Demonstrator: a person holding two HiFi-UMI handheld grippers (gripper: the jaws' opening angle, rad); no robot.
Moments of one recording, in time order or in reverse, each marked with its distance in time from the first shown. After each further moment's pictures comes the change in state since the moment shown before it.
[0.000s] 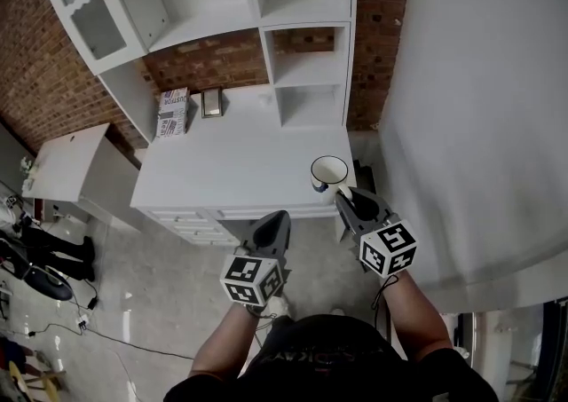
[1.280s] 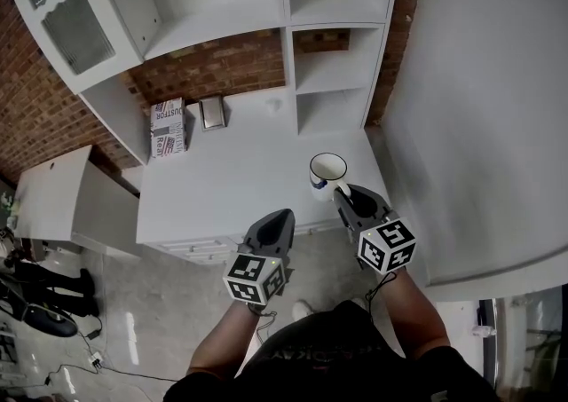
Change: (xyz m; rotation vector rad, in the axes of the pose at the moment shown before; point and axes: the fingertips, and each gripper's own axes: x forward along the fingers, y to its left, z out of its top) left arm 0.024 0.177 0.021 0.005 0.054 -0.171; right arm 0.175 0.049 0.000 0.061 0.011 -0.136
